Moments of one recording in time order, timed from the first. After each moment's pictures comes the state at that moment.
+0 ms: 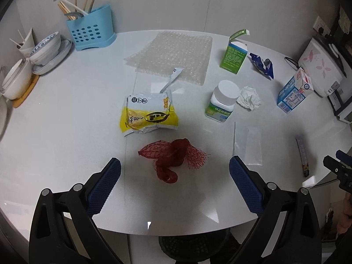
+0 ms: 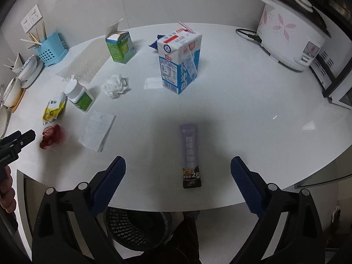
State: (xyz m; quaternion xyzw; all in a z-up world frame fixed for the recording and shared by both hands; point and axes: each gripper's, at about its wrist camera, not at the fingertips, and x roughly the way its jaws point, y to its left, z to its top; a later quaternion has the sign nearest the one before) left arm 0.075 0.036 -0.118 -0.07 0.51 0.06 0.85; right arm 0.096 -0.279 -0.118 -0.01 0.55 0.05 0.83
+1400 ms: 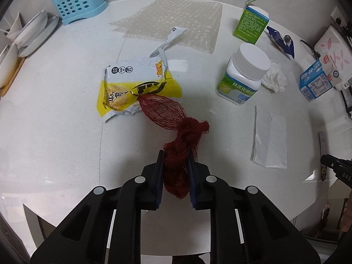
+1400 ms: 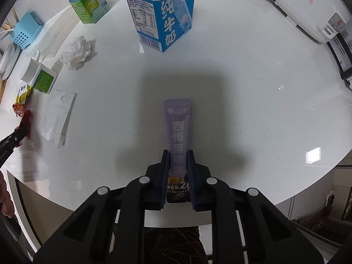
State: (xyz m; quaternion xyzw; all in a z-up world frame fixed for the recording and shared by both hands) left arm 0.111 0.029 -0.178 -0.08 0.58 0.06 0.81; right arm 0.152 -0.279 -0.196 -0.01 0.66 0.04 0.75
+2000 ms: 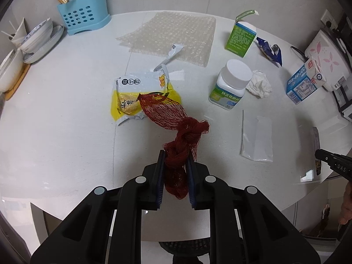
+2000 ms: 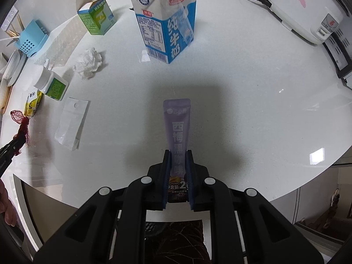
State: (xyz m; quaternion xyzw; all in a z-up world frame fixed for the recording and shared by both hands) left arm 0.089 0.032 -0.145 -0.08 0.55 0.05 0.83; right arm 0.142 -0.281 -0.169 0.00 0.64 0.04 0.77
